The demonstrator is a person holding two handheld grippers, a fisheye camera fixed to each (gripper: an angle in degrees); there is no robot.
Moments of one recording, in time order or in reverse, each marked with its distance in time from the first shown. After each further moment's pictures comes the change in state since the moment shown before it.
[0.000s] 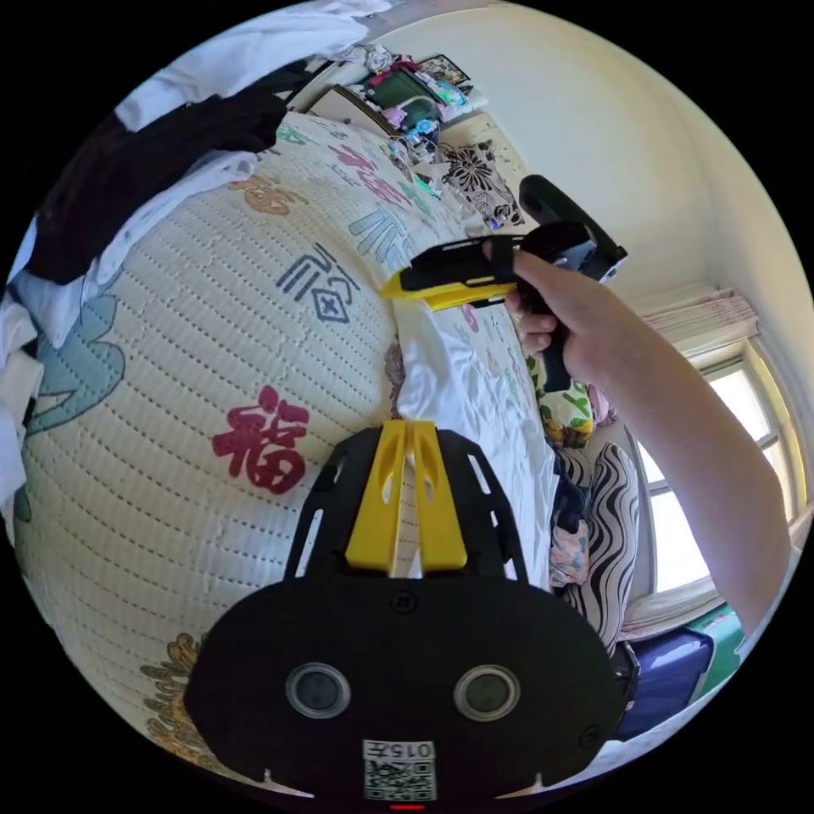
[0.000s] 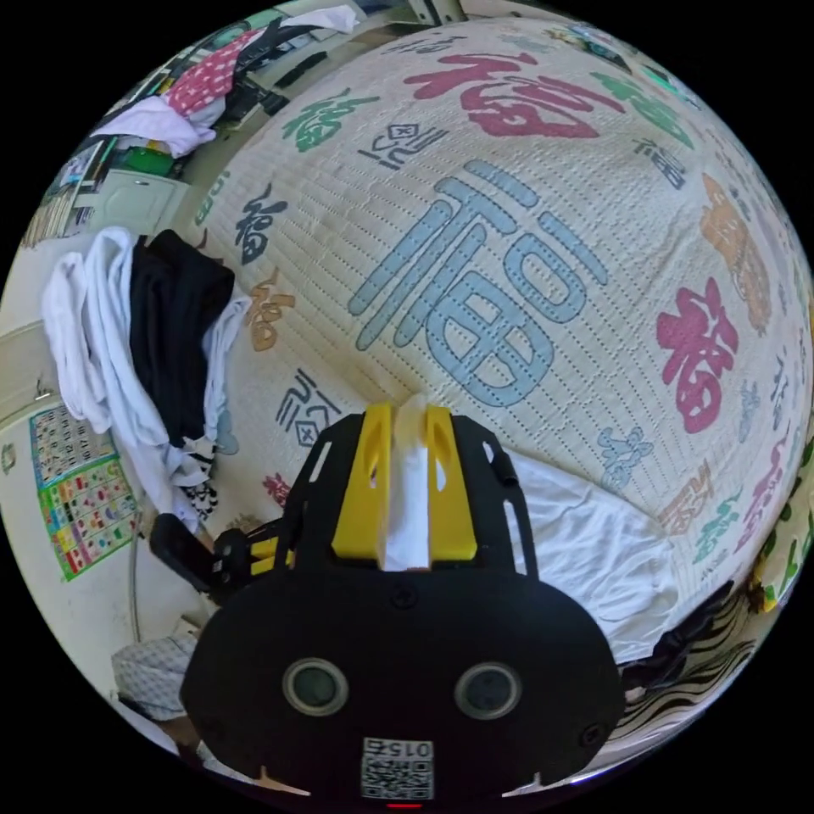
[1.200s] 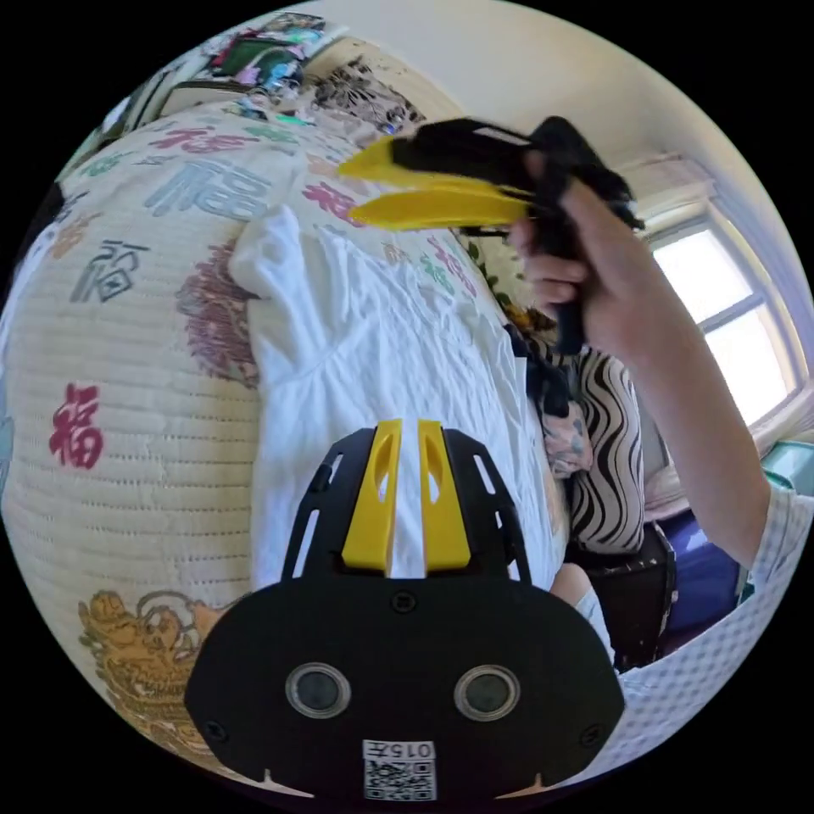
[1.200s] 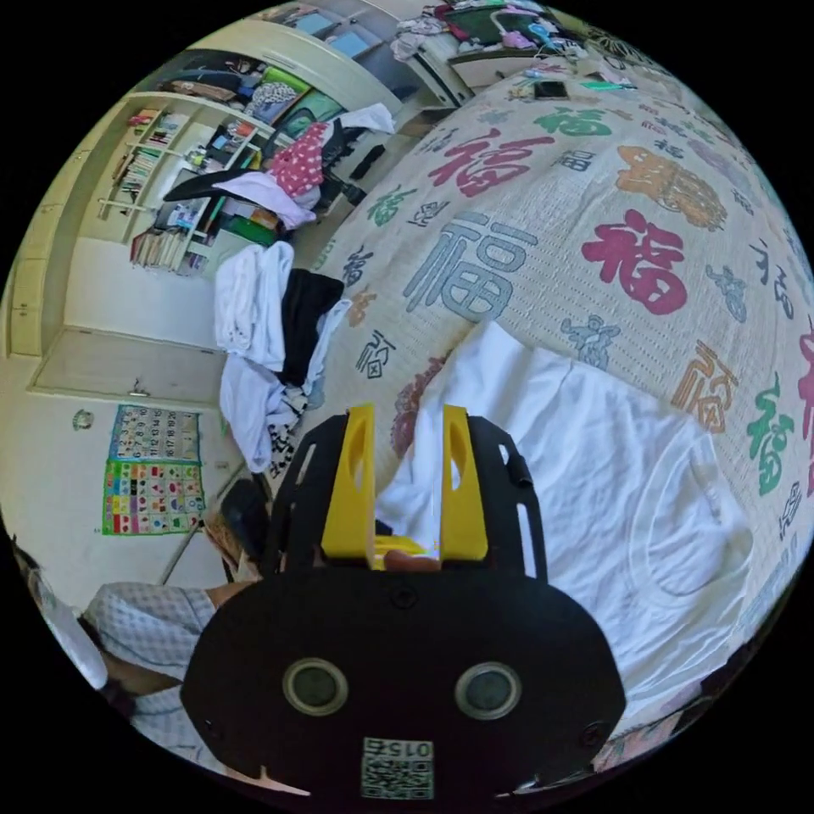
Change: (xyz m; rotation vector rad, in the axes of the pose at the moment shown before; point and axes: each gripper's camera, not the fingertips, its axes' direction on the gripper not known) left arm 0.156 0.018 0.073 -0.230 0.029 0.302; right arm -0.043 0.298 -0.119 0.317 -0.344 -0.053
